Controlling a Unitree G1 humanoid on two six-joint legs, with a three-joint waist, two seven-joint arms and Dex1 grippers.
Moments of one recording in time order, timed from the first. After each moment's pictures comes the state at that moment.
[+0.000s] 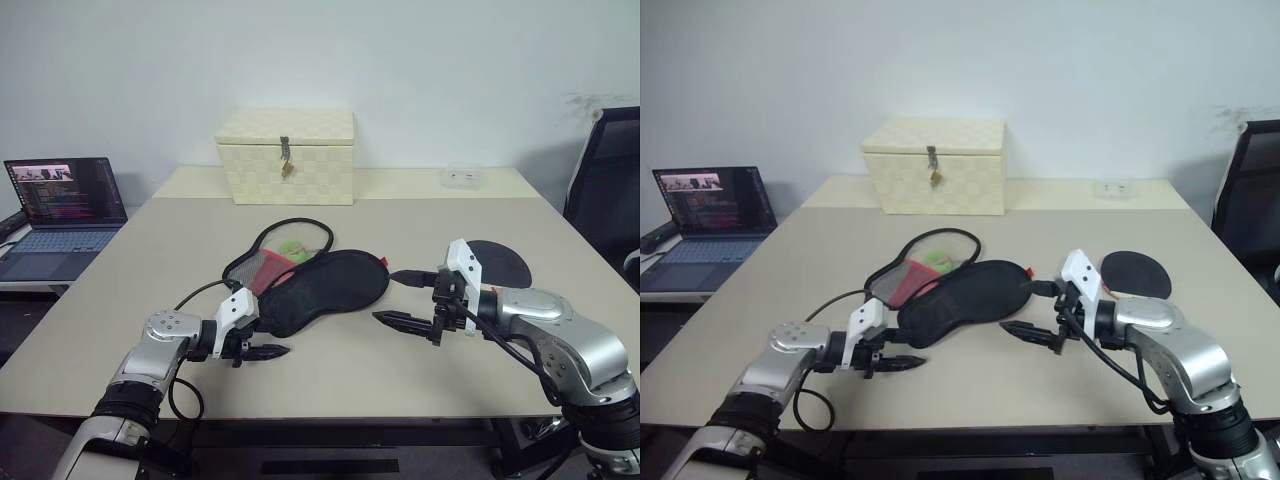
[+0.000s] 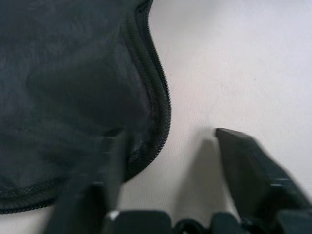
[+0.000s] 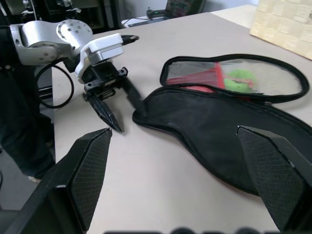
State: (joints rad) left arm -0.56 0.68 -0.12 0.55 -0.19 0.02 -1.30; right arm -0.51 -0.60 0.04 -0.36 0.53 0.74 0.84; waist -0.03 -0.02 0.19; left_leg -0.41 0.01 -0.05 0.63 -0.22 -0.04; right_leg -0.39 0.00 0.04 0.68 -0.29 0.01
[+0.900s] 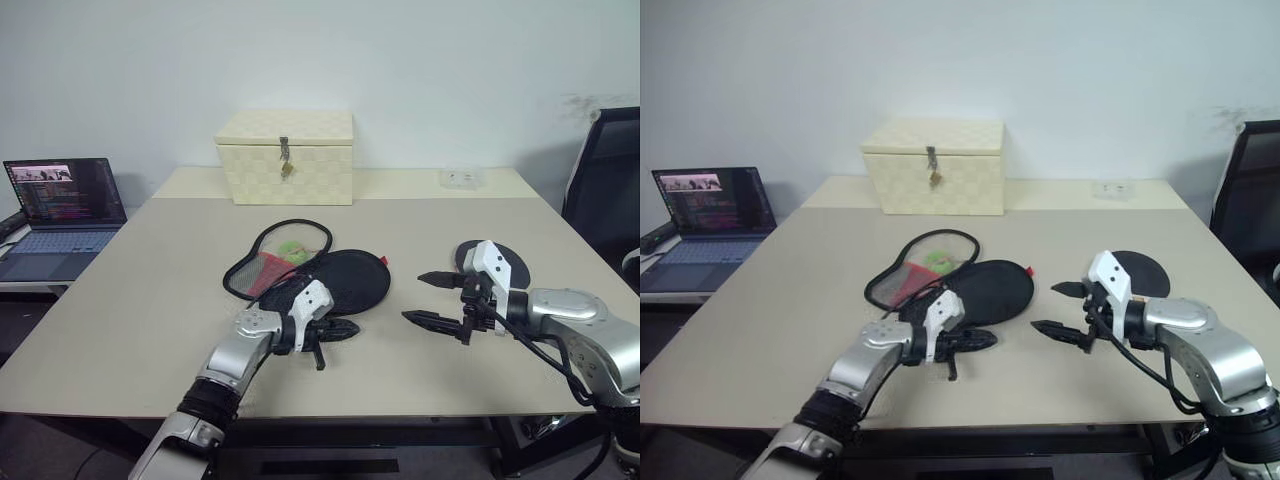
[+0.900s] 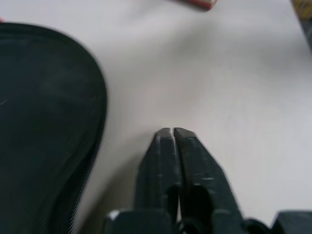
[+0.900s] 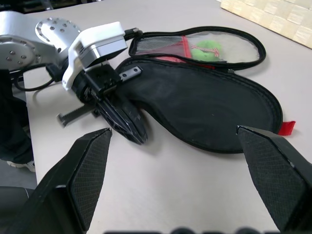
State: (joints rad) left arm -0.60 0.40 -0.21 0.35 -0.17 0.25 -1.06; right arm -0.45 -0.74 -0.01 -0.35 0.53 0.73 0.87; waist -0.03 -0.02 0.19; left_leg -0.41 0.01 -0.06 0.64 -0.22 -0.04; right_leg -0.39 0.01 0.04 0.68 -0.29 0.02
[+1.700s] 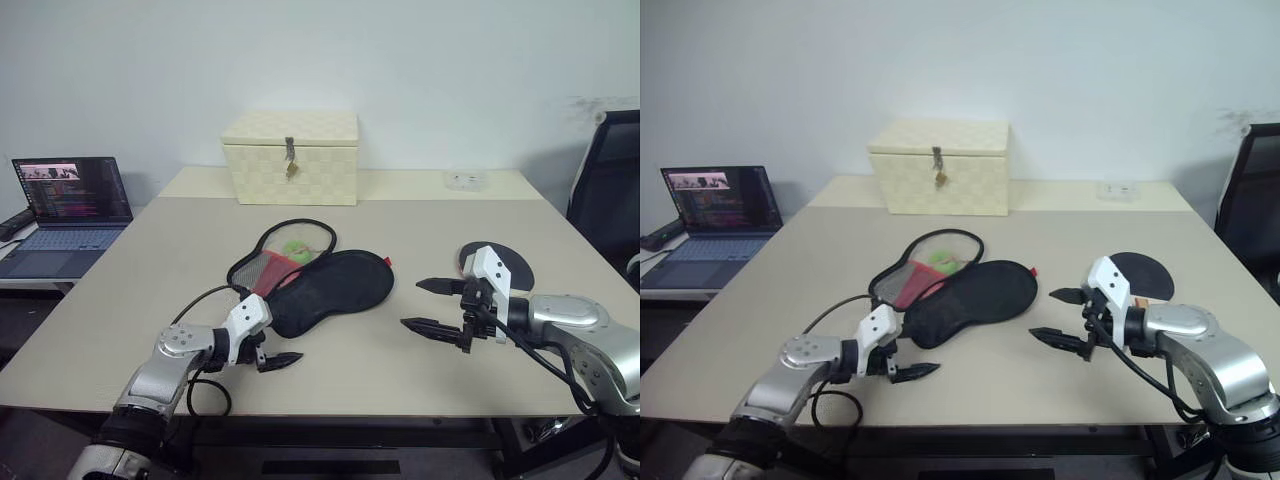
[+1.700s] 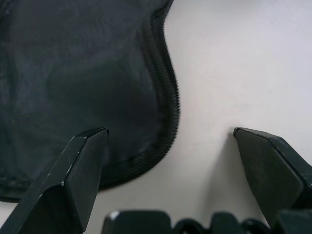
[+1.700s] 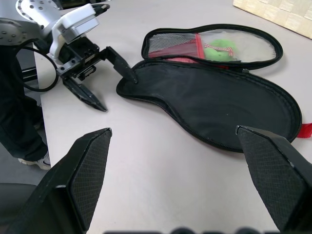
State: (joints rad) left arm -0.44 0.64 -0.12 0.33 -0.15 0.08 -1.07; right arm -0.42 -0.74 -0.02 -0.38 0.55 0.75 0.87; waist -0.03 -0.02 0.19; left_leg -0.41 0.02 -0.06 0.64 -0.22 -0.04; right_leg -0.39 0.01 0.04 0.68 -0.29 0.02
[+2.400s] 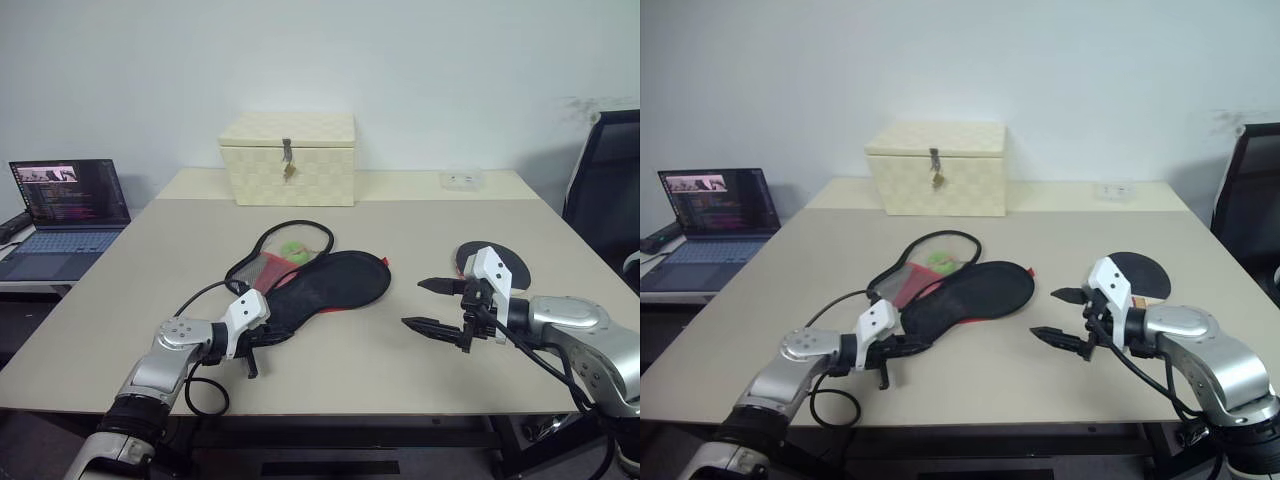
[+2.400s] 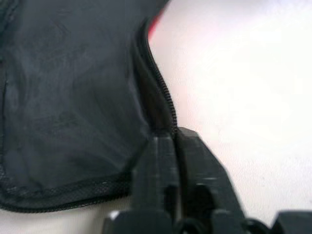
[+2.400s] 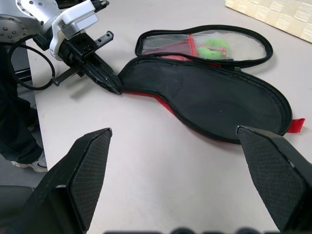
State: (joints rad) left arm -0.47 0.64 -0.11 0.35 -0.14 0.11 -1.10; right arm -0.41 -0.74 -0.02 -0.38 0.55 0.73 0.85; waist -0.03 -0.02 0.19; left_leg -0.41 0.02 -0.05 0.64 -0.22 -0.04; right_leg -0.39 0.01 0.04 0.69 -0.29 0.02
